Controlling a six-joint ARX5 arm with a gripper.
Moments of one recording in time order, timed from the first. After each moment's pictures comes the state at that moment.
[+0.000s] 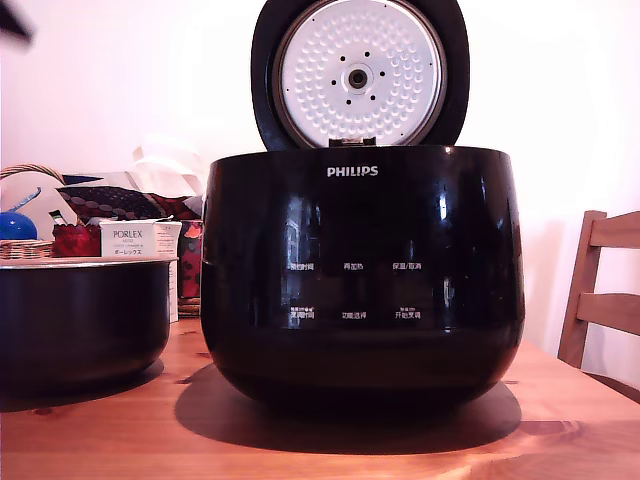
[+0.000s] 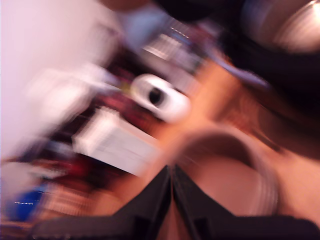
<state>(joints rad) -0.43 0.70 0.72 -0.51 -0.05 0.74</state>
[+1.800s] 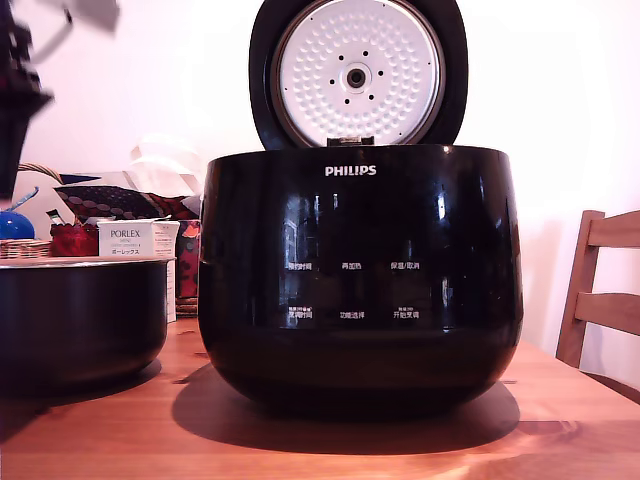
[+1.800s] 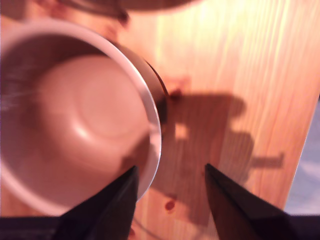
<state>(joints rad) -0.38 1.40 1.23 -1.19 -0.07 1.09</state>
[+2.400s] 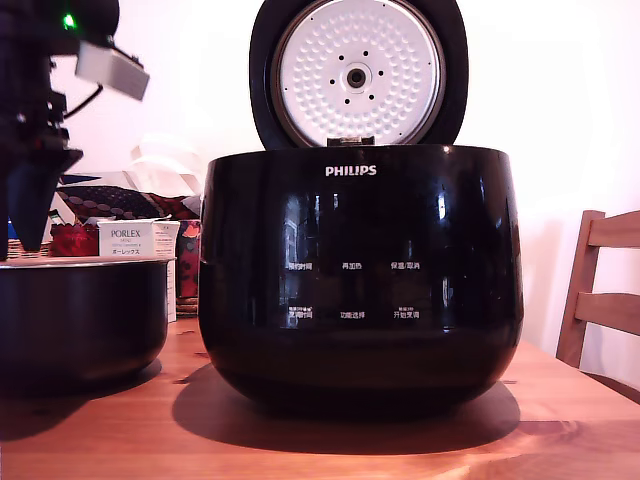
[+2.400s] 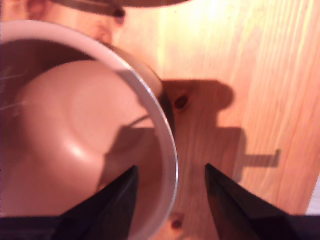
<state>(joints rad) -0.36 1.53 1.23 -1.10 -0.06 1.11</state>
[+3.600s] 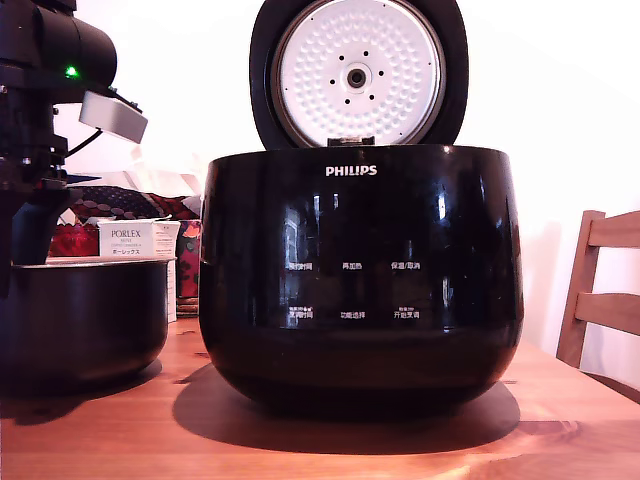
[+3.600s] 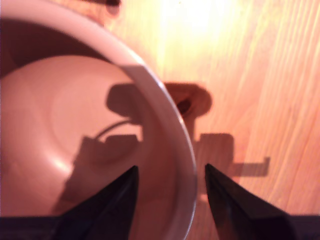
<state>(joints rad) -0.31 1.62 1.23 -1.07 -0.01 1.13</state>
